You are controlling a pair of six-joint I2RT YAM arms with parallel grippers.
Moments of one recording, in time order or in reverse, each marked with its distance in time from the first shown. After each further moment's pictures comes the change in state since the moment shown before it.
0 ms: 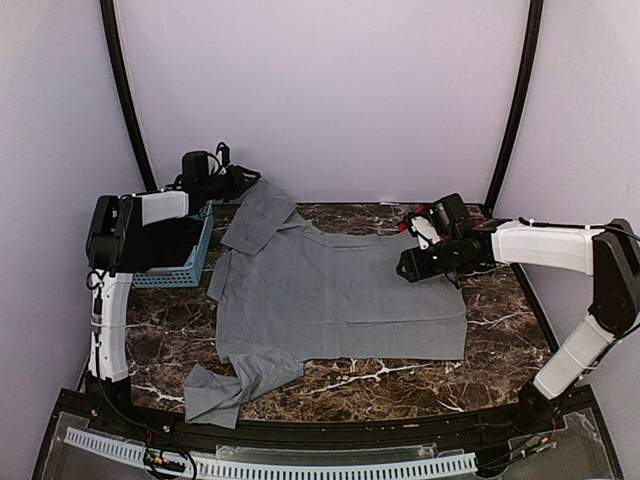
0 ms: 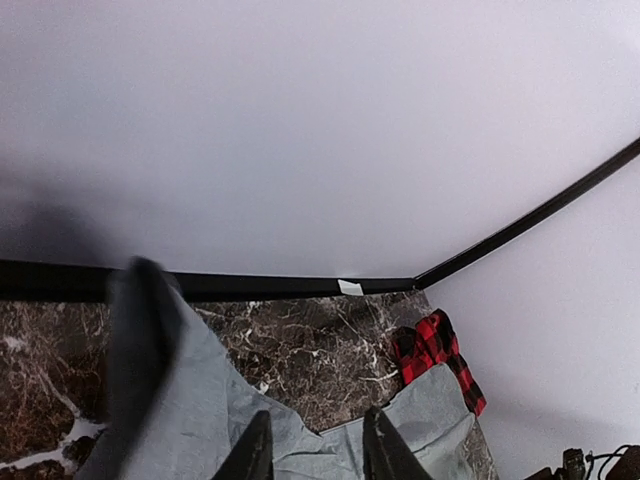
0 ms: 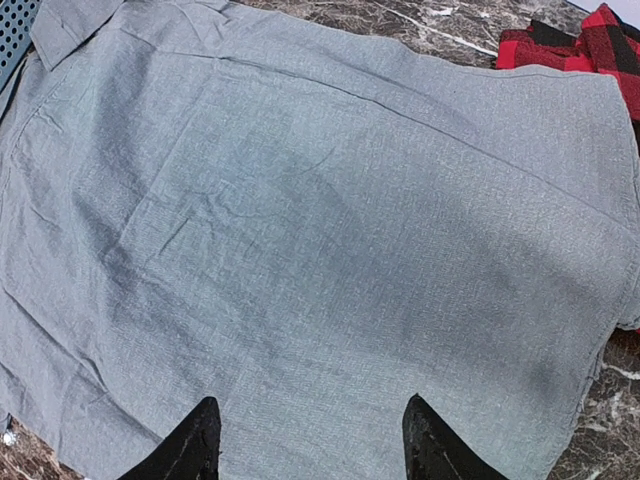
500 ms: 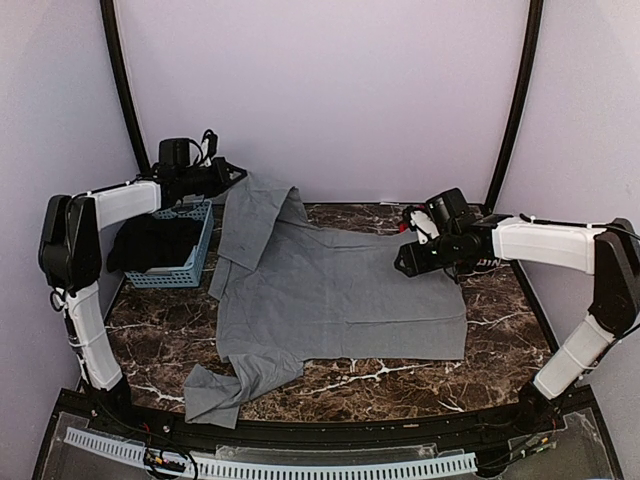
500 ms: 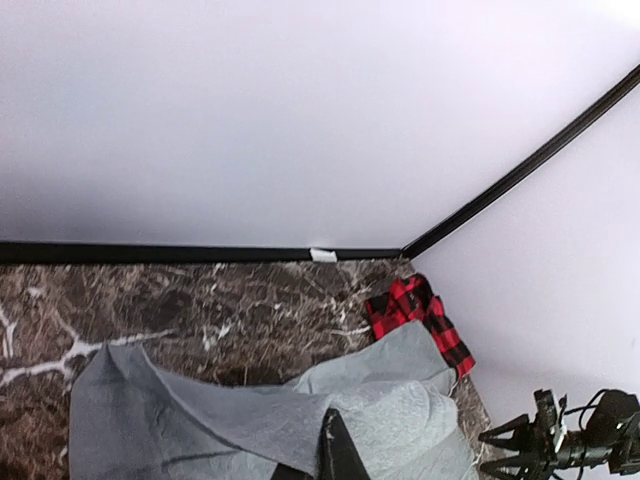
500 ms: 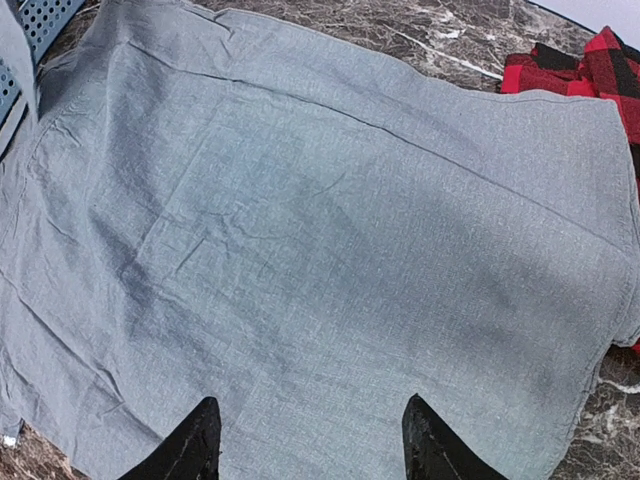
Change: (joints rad) left arm -0.029 -0.425 -0.349 -0.186 -0.051 0.164; right arm 0.000 0.000 0.034 -0.006 -0.015 -0.003
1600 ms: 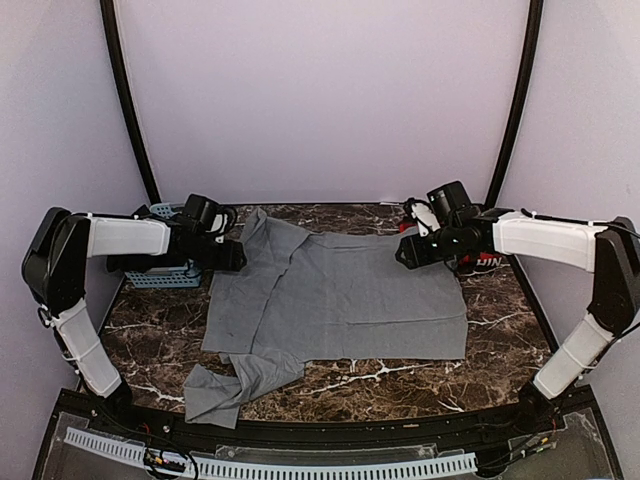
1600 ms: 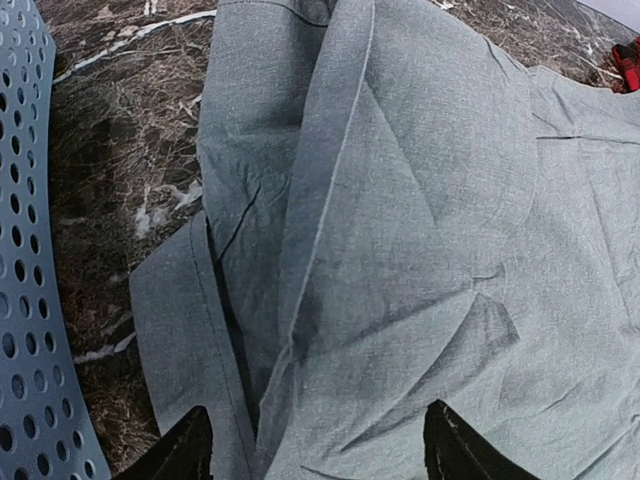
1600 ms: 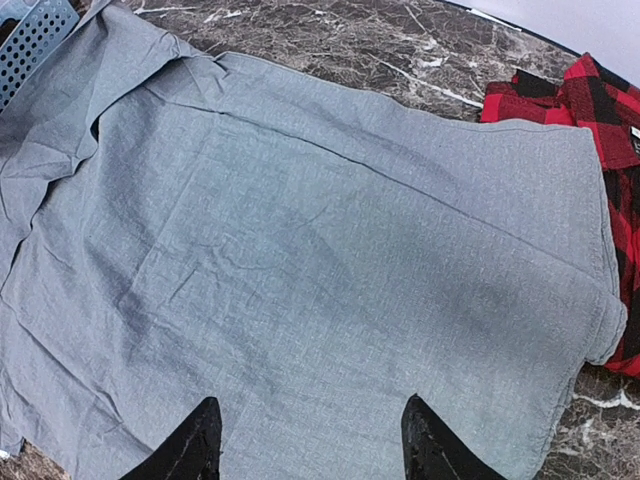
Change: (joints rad) left arm -0.182 -0.167 -0.420 -0.309 -0.529 0.304; right arm -0.011 0.008 0.048 -0.013 0.024 -0.013
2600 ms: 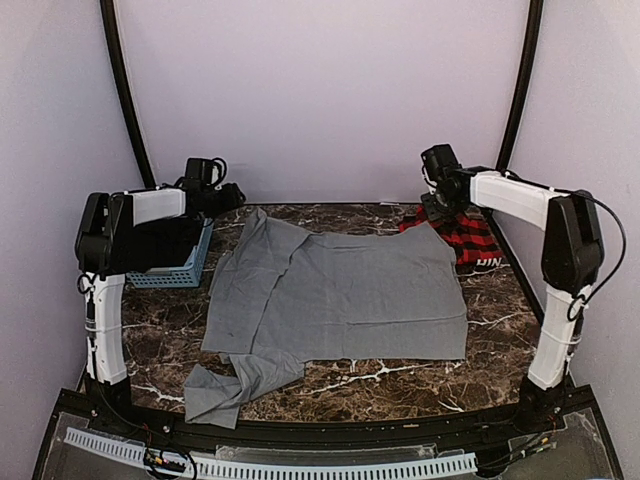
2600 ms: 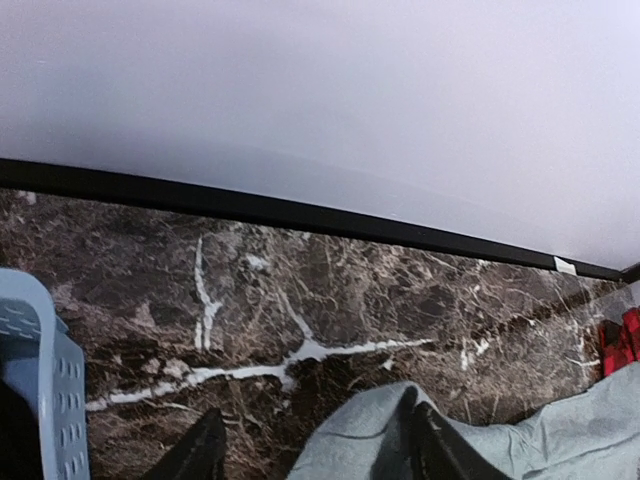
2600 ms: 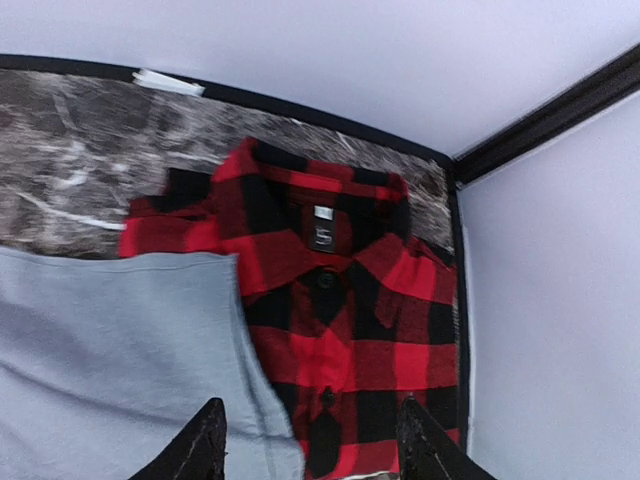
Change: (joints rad) left arm 0.171 0.490 0.672 0.138 0.054 -0.183; right arm -0.156 0.433 0.599 -0.217 0.609 -0.179
